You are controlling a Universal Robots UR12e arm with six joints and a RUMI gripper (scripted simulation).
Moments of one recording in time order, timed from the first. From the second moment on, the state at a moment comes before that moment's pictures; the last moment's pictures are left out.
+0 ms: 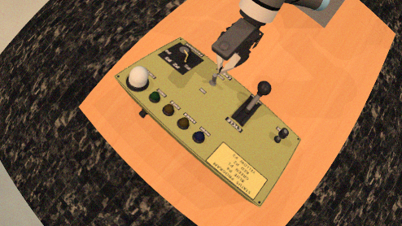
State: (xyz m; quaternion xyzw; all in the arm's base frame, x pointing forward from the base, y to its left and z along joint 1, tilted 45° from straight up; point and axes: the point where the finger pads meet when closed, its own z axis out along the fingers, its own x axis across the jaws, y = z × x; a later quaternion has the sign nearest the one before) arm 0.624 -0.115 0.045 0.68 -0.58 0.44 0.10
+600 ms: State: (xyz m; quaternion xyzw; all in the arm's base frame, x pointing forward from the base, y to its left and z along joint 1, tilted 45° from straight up) arm 0.614 -0.119 0.040 0.68 -0.58 0.44 0.10
